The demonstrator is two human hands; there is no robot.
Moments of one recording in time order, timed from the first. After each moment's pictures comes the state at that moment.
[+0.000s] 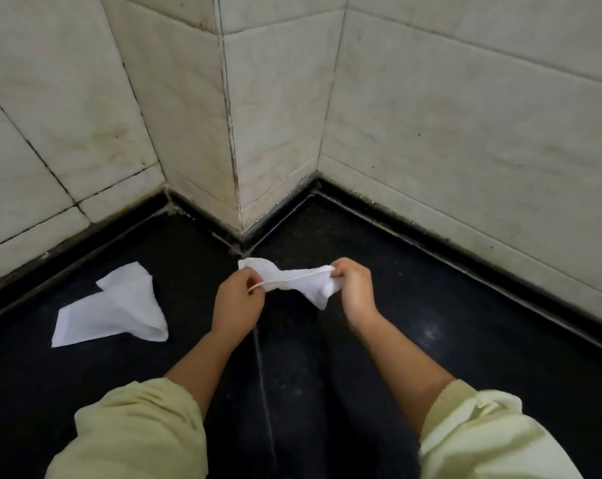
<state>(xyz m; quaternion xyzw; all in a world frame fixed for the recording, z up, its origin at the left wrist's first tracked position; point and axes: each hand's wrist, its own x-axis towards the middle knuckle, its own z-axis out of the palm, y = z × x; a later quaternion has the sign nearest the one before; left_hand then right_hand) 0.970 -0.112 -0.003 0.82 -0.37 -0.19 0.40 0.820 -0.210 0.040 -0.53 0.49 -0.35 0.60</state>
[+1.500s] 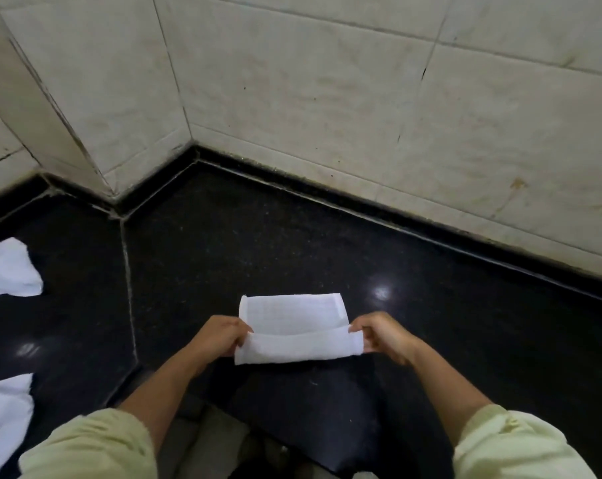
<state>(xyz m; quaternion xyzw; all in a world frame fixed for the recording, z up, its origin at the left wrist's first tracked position) 0.678 -0.049 -0.009 0.77 -0.30 -0.51 0.26 0.397 -0.154 -0.009 -0.46 0.57 -0.10 0.67</state>
